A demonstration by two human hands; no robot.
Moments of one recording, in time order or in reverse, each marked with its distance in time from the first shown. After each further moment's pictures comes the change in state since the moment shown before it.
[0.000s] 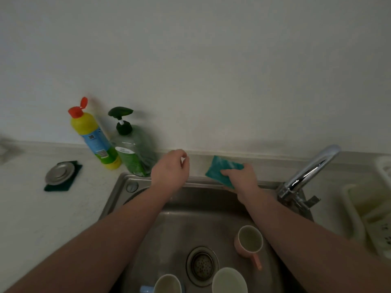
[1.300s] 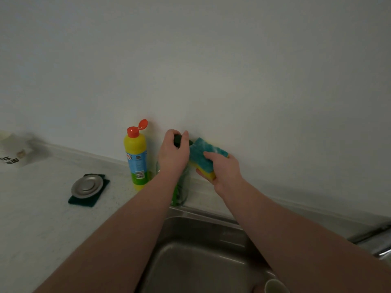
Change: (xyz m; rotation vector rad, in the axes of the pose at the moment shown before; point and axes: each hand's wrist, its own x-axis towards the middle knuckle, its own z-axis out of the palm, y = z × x) left_hand 0.093 -0.069 -0.087 -0.733 0.351 -0.261; right_hand -0.065 -0.116 0.172 0.312 -0.249 -0.042
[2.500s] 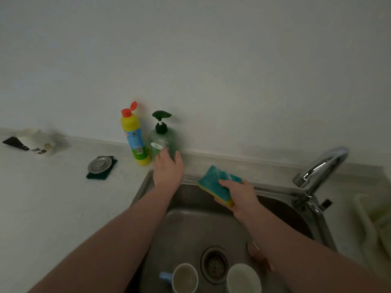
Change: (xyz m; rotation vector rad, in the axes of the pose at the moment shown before) left_hand -0.133 -0.020 -0.009 0.412 -0.061 -0.112; right_hand -0.090 0.065 -0.152 0.003 0.015 0.175
